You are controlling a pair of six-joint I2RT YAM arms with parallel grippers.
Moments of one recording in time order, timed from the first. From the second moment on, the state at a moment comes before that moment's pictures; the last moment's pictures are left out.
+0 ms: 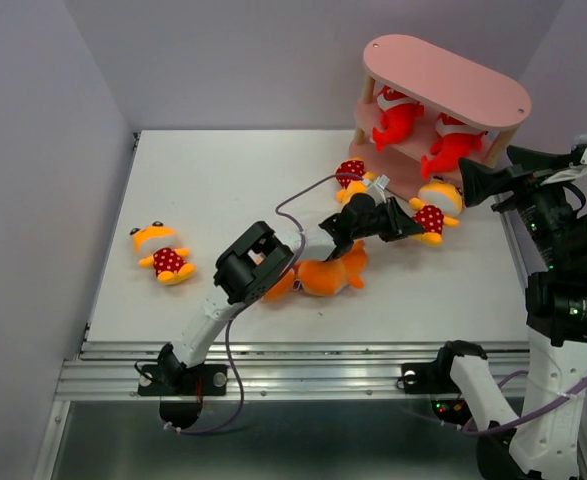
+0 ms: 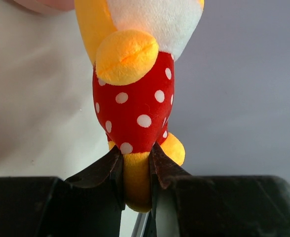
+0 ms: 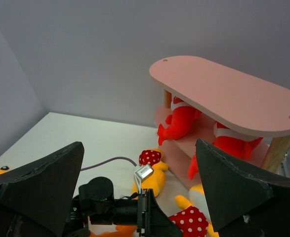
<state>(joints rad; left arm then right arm) -0.93 2.34 1.61 0.61 0.33 -1.16 -0.15 0.75 1.36 -0.36 -0.41 0.20</state>
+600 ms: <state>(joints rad) -0.89 2.55 1.94 0.46 0.31 -1.23 -0.16 0.73 1.39 -0.36 -0.41 0.23</state>
